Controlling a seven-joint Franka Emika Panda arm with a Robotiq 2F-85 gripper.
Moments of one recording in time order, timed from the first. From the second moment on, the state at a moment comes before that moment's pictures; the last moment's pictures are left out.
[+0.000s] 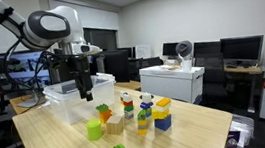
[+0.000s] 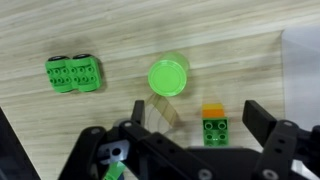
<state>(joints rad) -0.21 -0.19 -0.07 -2.51 -0.30 2.32 0.28</state>
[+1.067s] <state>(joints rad) -0.15 0.12 -0.10 -2.33 -0.29 2.44 0.46</state>
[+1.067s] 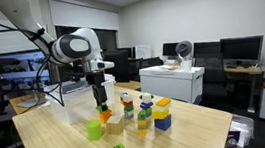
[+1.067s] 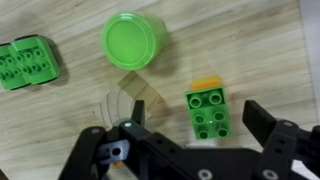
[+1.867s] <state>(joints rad) -0.10 0.25 -0.16 -2.27 -0.22 2.45 0.46</state>
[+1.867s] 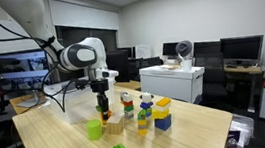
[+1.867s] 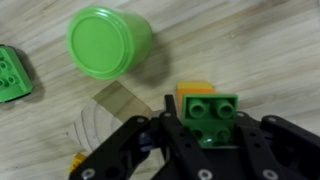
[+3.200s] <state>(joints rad) 0.01 -0.23 -0.01 -2.18 -0.16 1.94 0.19</state>
